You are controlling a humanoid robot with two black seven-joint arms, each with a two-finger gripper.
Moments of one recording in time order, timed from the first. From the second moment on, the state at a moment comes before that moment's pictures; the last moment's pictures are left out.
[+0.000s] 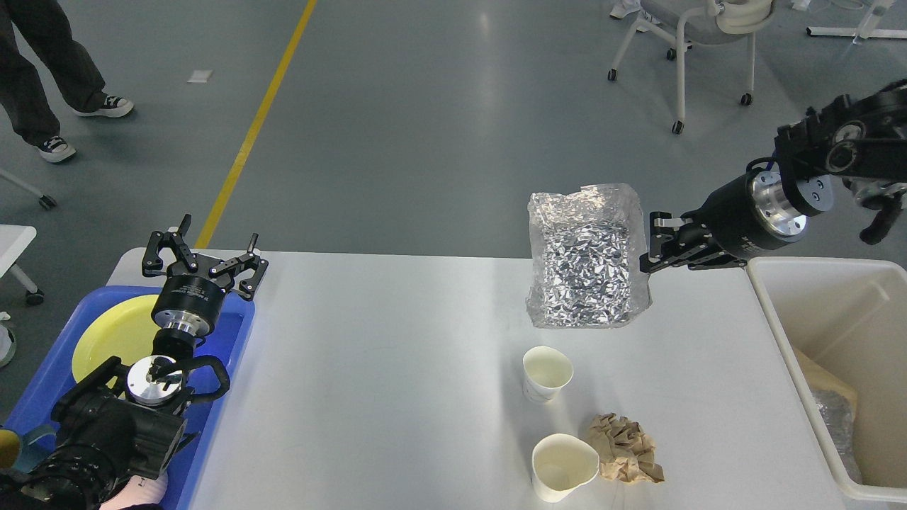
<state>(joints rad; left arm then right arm) -0.61 0.14 -1.17 -0.32 -0.24 -0.66 -0.11 1.83 -0.64 -0.97 1.21 -0.29 0.56 0.05</state>
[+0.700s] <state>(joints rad) -0.61 0.14 -1.17 -0.32 -0.24 -0.66 -0.11 0.92 -0.59 -0.46 0.17 -0.26 0.28 0.05</state>
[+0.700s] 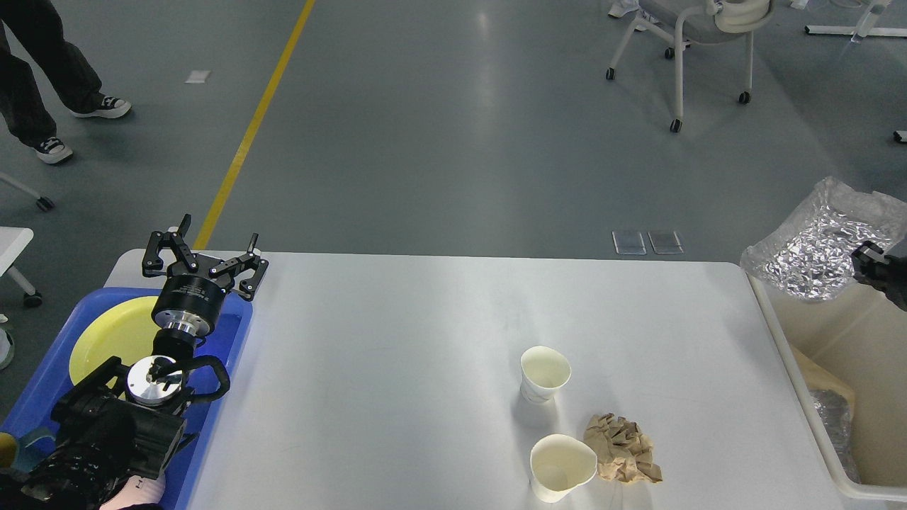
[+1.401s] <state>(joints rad) -0.61 0.14 -1.17 -0.32 -0.24 -0.66 -0.11 0.64 -0.45 -0.42 -0.03 0.06 0.05 0.04</state>
